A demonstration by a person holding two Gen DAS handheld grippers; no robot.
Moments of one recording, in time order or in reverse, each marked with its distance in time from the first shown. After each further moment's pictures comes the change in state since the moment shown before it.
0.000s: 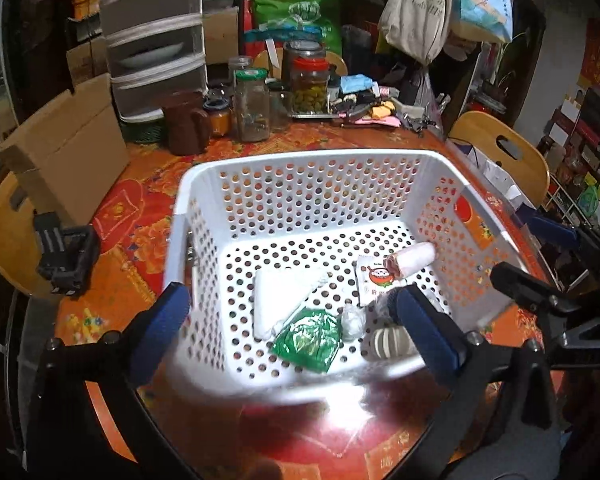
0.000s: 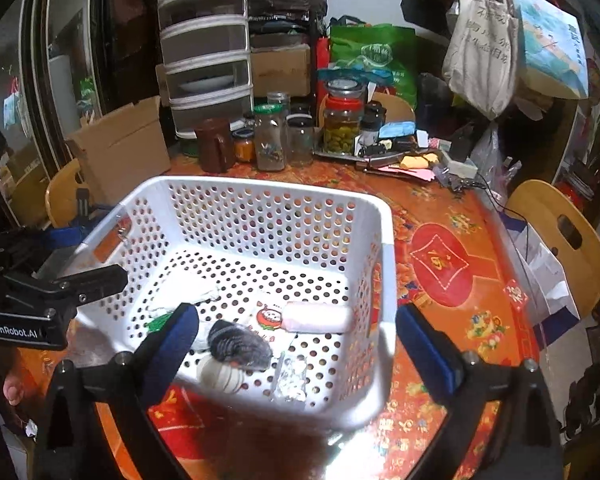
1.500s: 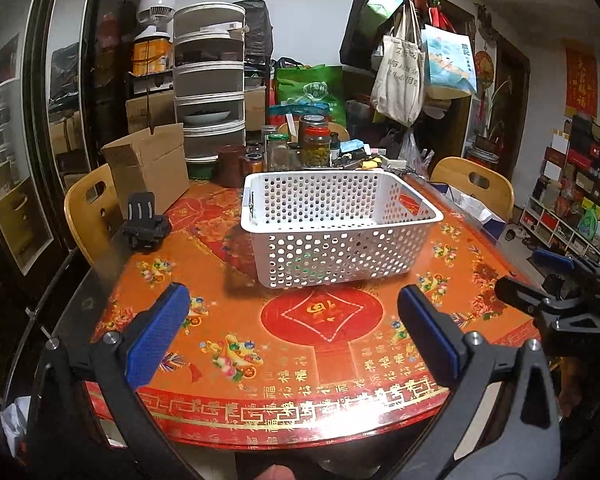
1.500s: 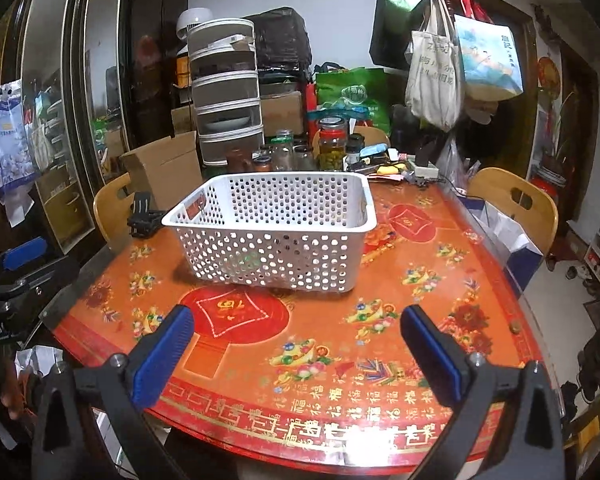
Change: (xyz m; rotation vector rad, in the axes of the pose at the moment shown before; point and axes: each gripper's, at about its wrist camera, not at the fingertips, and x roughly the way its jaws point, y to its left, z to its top) left arm -0.211 -0.014 -0.182 -0.021 -0.292 0.062; right arm -0.169 0.062 -0.148 0.073 -0.174 -0.027
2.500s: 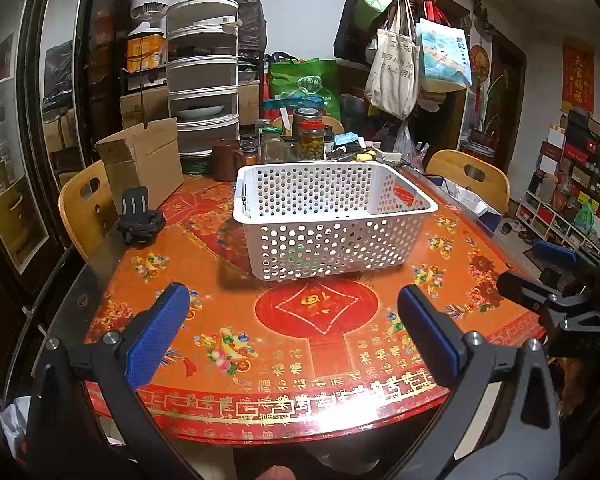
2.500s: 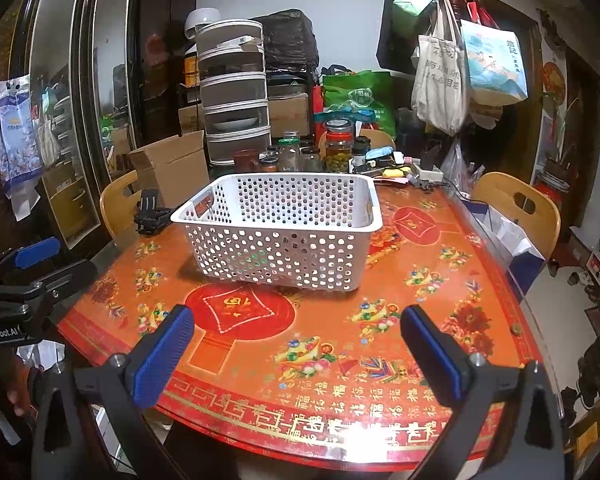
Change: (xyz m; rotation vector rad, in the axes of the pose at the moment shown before) left arm 0.008 -0.003 -0.005 0.017 0.016 -0.012; right arm -0.007 0.005 -0.002 -0.017 -0.010 0.013
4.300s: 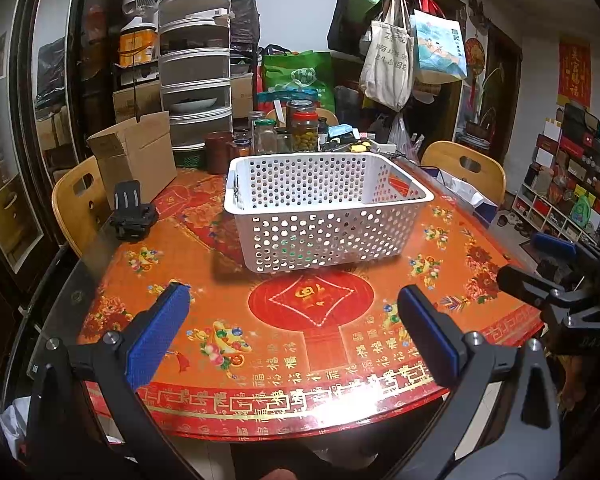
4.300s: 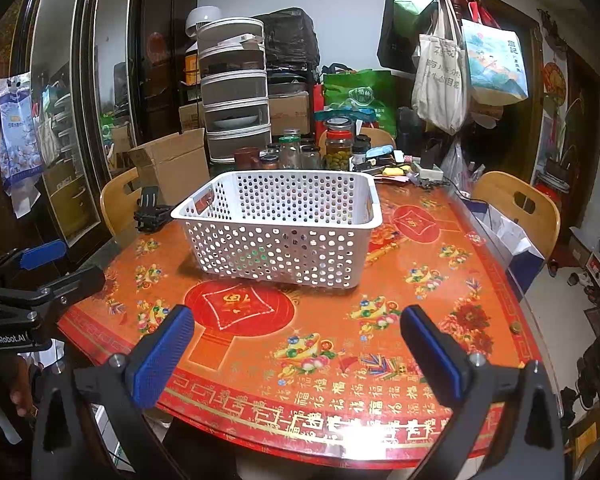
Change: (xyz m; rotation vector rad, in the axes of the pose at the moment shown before) left arm 0.006 -0.007 -0.008 0.009 0.016 -0.014; right arm -0.001 0.000 0.000 -0.003 0.002 0.000
